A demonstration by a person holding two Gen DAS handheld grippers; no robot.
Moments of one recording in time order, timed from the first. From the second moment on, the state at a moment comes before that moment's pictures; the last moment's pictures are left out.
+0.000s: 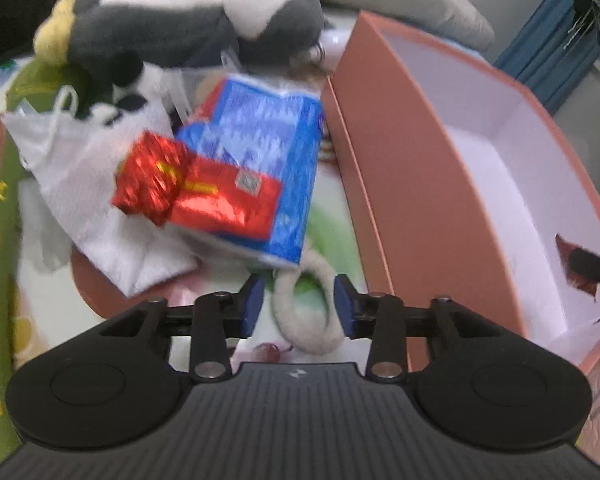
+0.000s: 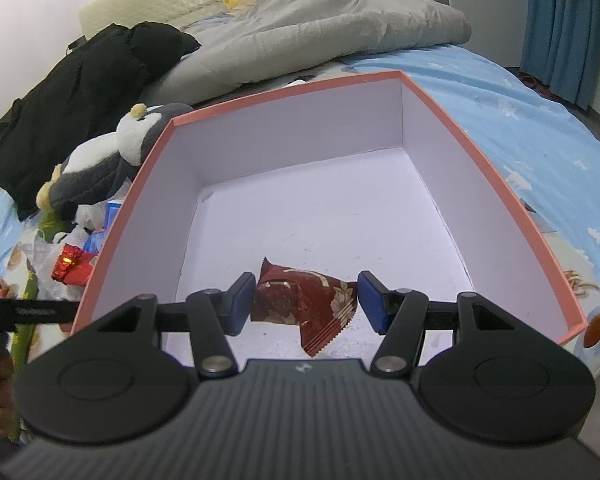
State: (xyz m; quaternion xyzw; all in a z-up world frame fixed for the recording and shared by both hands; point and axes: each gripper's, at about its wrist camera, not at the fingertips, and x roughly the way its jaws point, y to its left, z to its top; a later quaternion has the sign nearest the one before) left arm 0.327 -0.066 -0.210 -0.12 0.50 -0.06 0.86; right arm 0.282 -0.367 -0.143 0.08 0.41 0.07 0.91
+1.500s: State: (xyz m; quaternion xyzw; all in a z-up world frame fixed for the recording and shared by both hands) left arm 0.331 -0.128 -0.070 -0.10 0.43 -0.14 0.89; right arm 0.285 -0.357 -0.102 0.06 0.39 0.08 0.92
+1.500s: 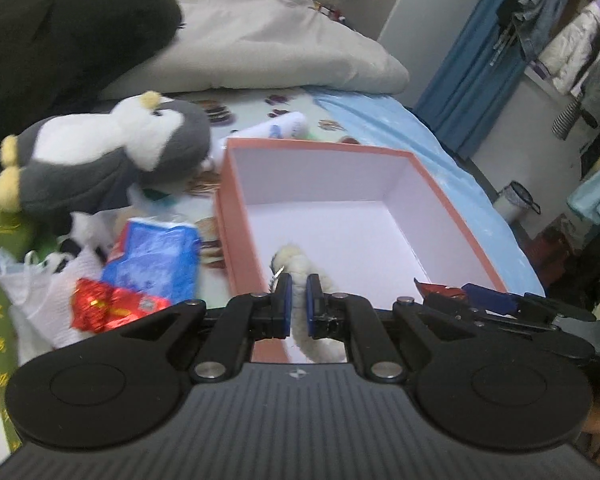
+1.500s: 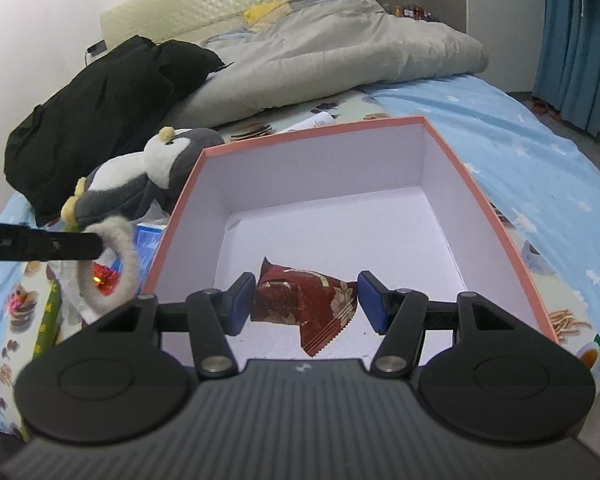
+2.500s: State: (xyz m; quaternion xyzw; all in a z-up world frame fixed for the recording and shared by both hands) left arm 0.259 -0.087 0.004 -0.07 0.39 -0.10 0.91; right arm 0.235 -0.316 -0.023 0.06 0.31 0.12 0.94
